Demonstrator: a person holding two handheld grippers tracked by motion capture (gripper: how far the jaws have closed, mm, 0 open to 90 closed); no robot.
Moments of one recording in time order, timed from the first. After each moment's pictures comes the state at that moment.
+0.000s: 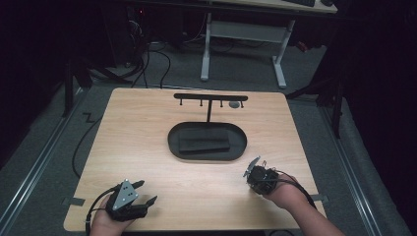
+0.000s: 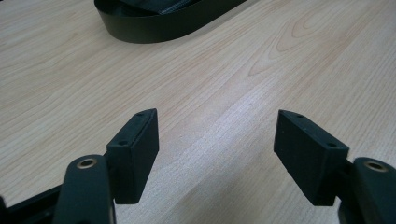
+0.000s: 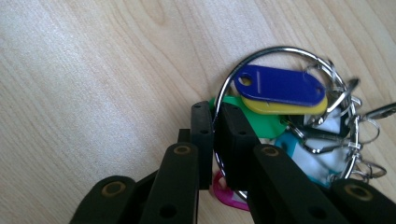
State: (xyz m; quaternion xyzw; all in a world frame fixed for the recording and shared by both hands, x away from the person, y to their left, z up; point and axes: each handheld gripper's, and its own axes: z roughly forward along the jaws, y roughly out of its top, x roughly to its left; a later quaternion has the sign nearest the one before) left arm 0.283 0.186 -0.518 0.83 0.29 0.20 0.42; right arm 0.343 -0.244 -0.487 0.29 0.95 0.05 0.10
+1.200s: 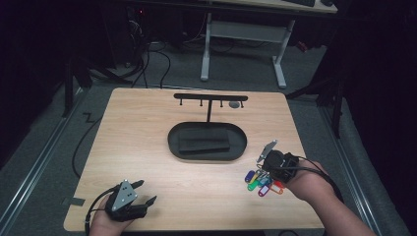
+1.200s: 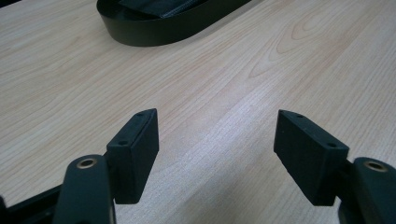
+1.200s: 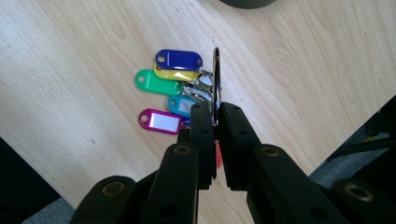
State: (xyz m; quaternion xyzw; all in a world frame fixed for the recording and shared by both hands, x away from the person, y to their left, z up) left arm 0.282 0.187 -0.517 0.83 0.28 0.21 0.43; right arm 0.330 -0.255 -0.381 0.29 0.94 0.03 0.18
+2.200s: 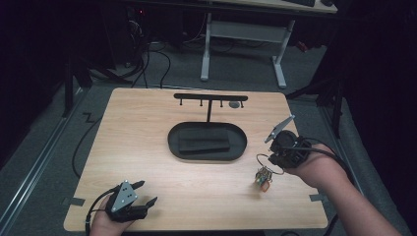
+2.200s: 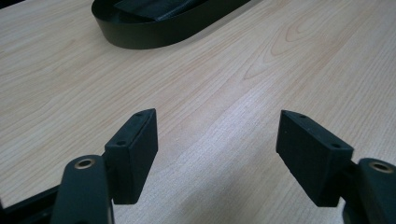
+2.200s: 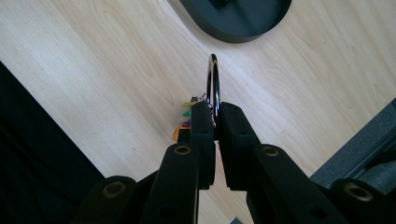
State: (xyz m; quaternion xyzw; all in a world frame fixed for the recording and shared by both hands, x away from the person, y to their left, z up) left arm 0.281 0.186 -0.518 0.83 0.28 0.21 0.43; right arm 0.336 -0.256 -0.310 0.33 0.93 0.09 0.14
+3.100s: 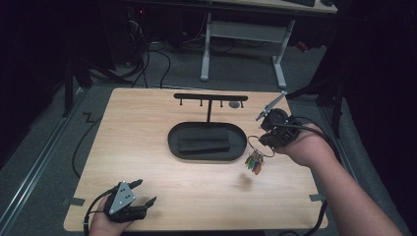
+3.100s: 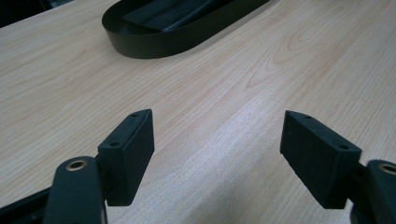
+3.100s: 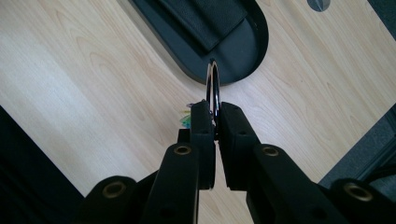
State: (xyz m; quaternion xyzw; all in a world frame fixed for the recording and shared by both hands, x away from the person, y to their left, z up) left arm 0.278 0.189 -0.516 0.82 0.27 0.22 0.44; right arm 0.375 -0.236 -0.287 0.34 0.92 0.12 0.14
